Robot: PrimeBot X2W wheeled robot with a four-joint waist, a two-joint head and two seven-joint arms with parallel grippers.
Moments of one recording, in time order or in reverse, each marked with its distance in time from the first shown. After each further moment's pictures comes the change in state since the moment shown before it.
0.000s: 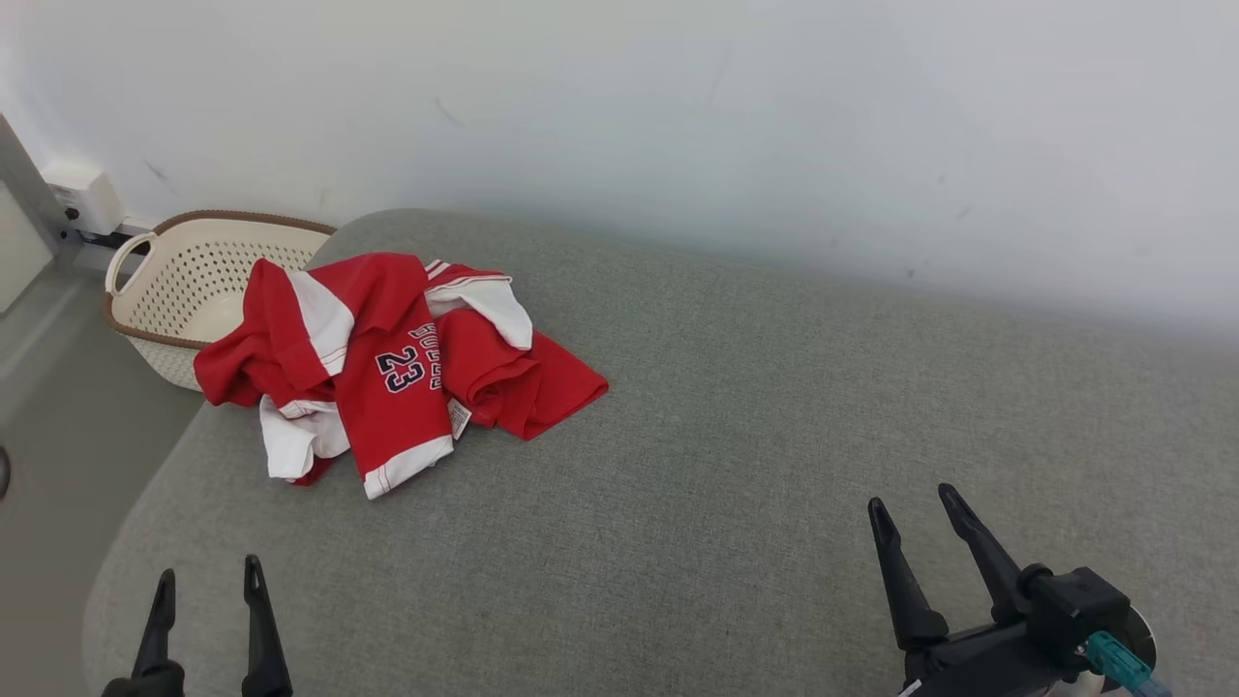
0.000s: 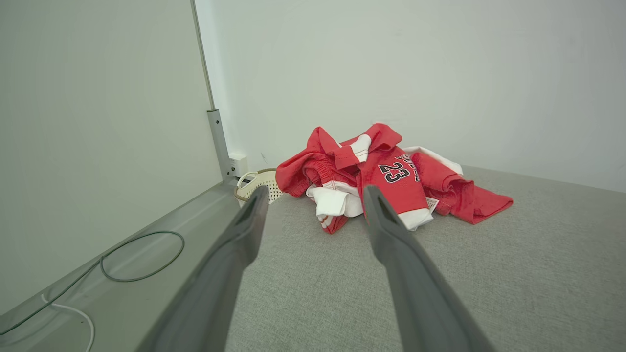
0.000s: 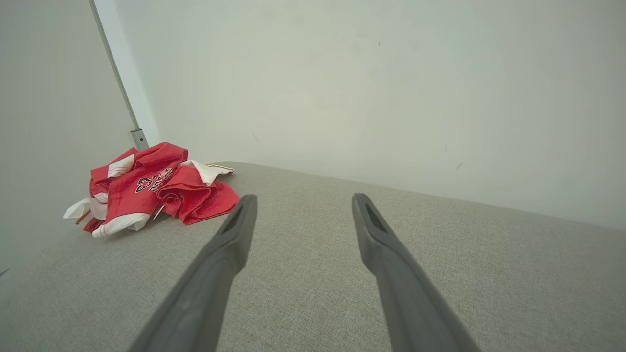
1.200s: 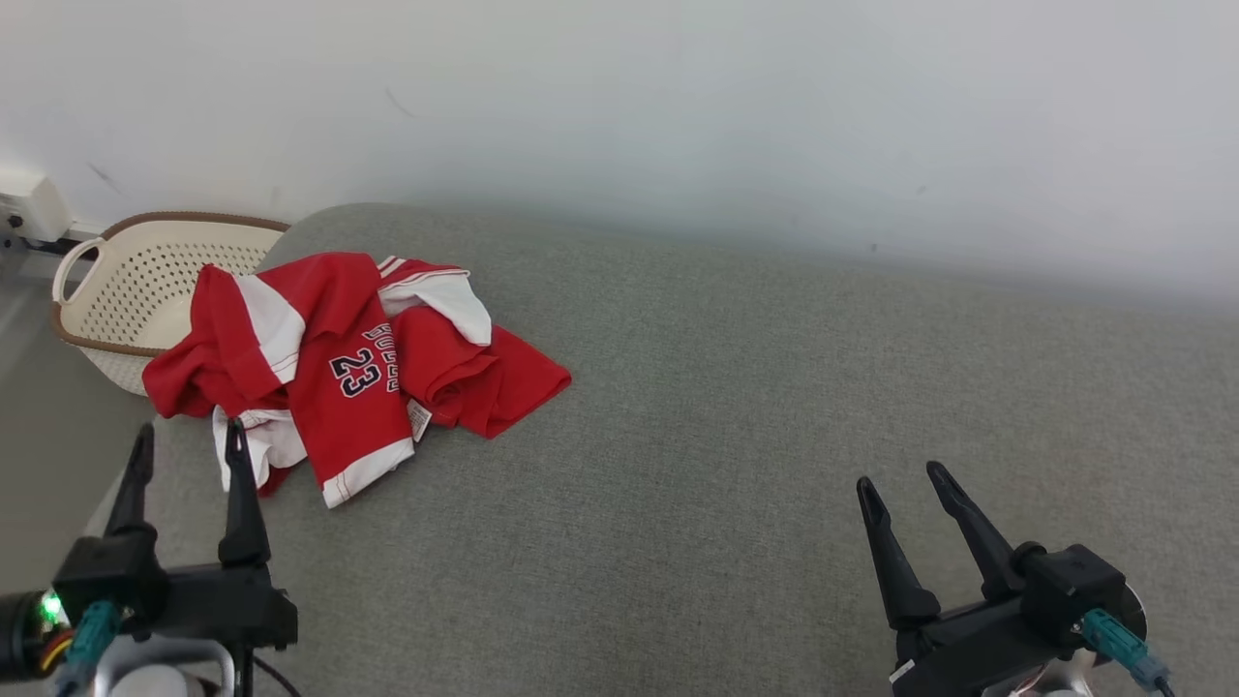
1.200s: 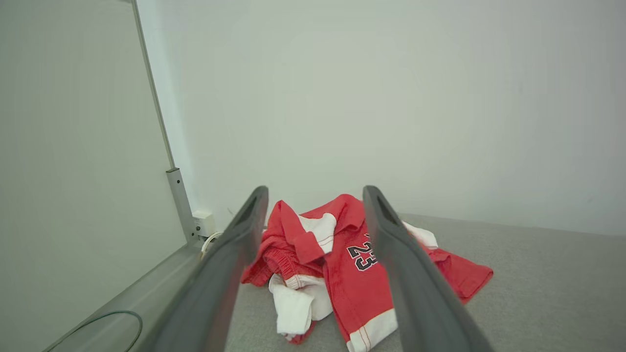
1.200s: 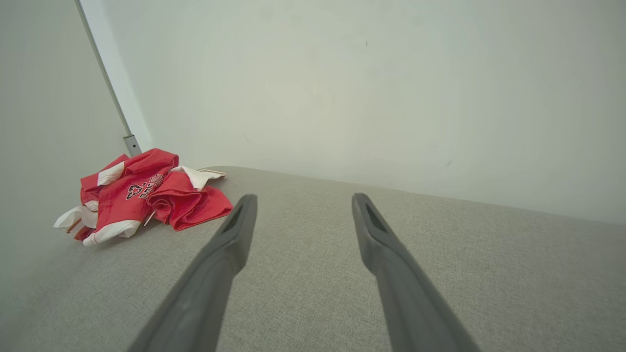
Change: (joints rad) left arm -0.212 0.050 -0.016 0.065 -0.001 -0.053 0.000; right arm -0.029 -0.012 0.027 -0.007 0.028 0.000 0.010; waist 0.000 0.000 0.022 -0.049
